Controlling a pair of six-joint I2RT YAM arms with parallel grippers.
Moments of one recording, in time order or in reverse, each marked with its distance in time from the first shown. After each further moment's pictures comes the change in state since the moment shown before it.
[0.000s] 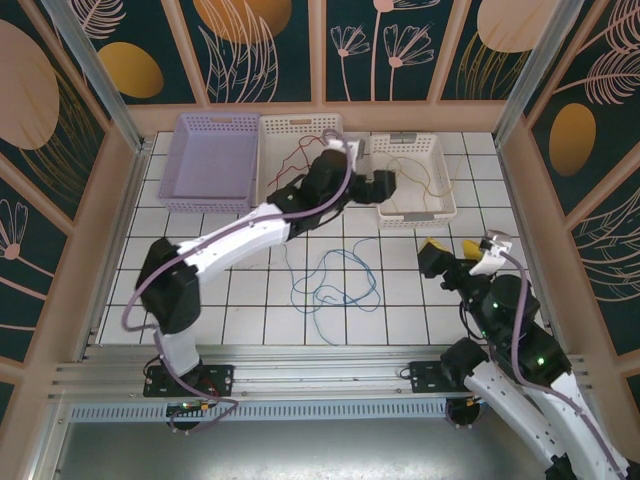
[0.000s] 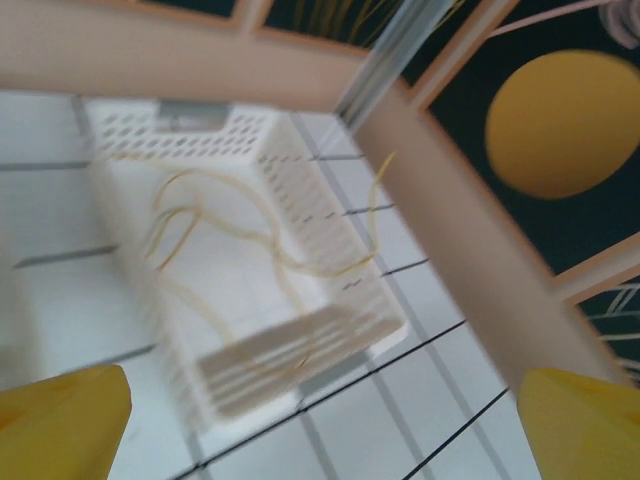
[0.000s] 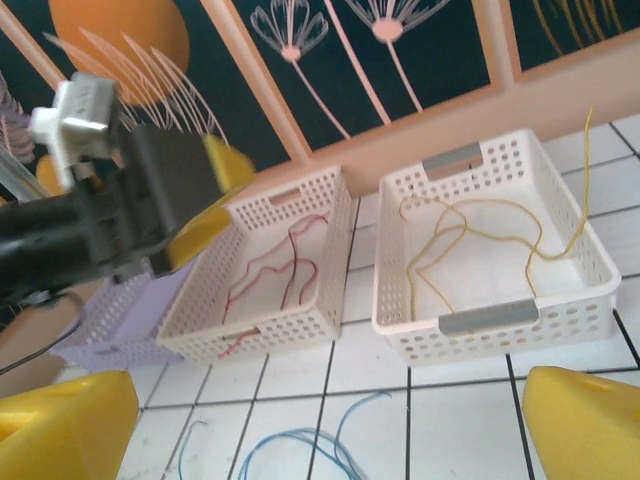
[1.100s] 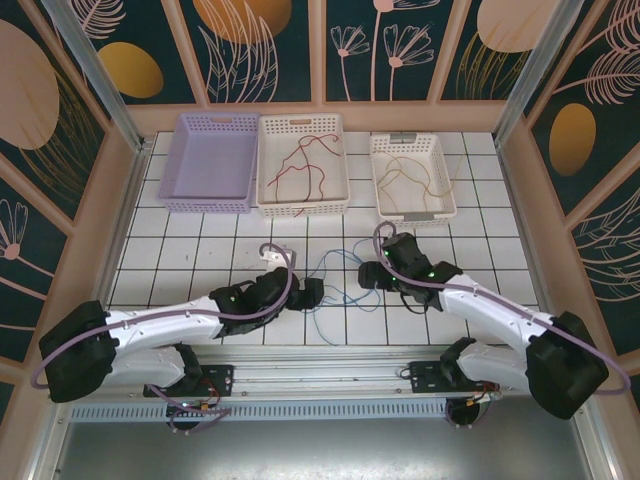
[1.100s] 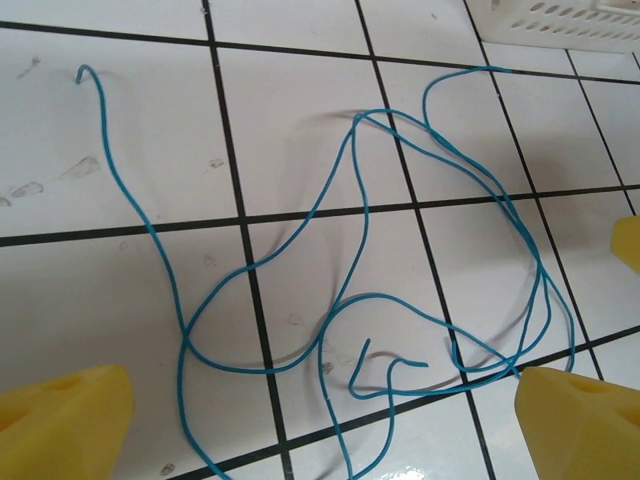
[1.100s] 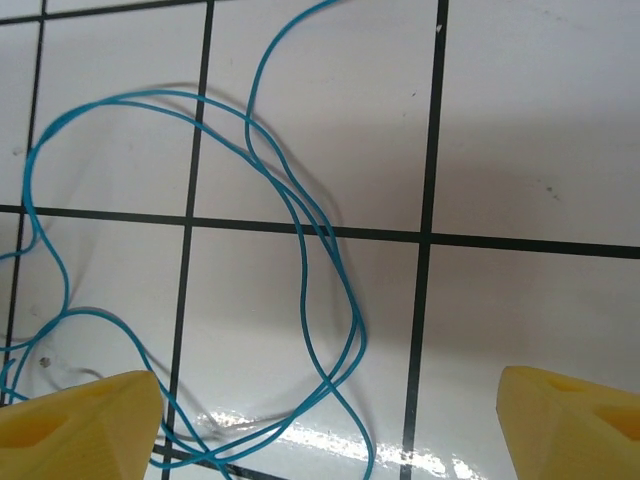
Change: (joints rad) left arm -0.208 -0.589 -0.969 0.004 -0.270 -0.248; right arm 0.052 0.882 -0.103 0.176 -0.265 0.106
